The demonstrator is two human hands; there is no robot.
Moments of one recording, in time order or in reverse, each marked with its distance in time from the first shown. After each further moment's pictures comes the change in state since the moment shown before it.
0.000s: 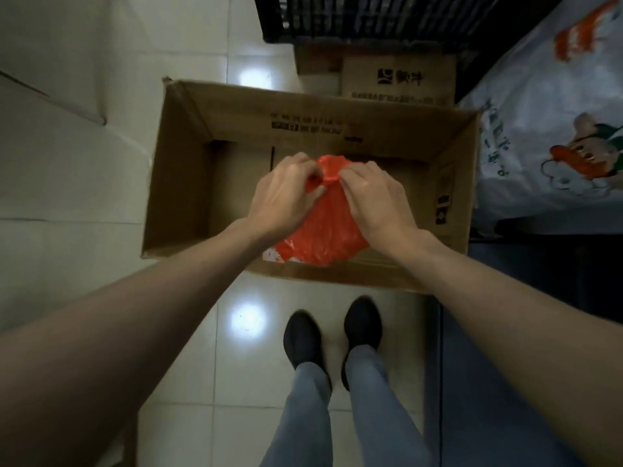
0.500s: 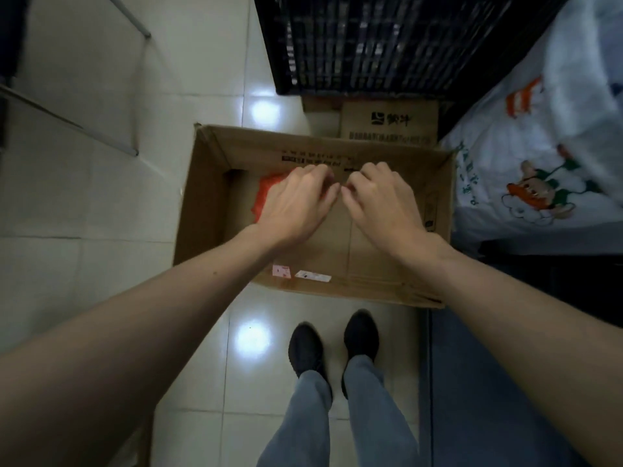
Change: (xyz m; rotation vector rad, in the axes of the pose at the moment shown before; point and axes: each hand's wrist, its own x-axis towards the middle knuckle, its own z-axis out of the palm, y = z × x) left_hand -0.009 0.066 -0.082 0.046 0.067 0.025; right_hand 0.003 -0.025 -0.101 -0.062 0.071 -0.006
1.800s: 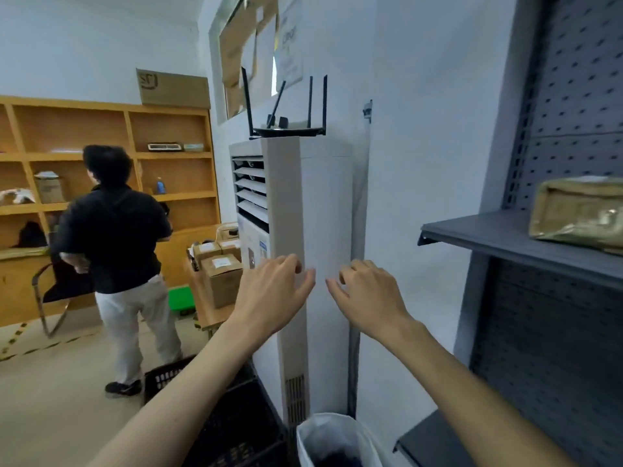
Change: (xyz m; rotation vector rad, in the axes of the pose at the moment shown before) left_hand -0.068 0.546 -0.574 0.214 0.736 0.773; right_hand -0.165 -0.060 -0.770 -0.381 0.757 0.424
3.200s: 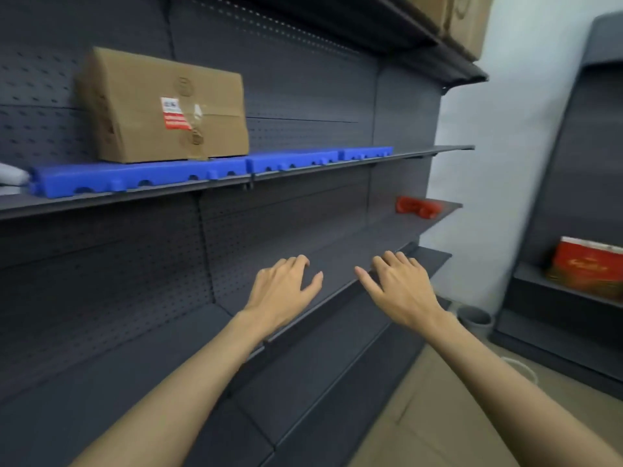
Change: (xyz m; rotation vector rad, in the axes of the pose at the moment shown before) left_hand -0.486 0.680 -0.324 -1.196 -0.264 1.498; right_hand -0.833 -0.071 -0.533 -1.219 0.005 1.607
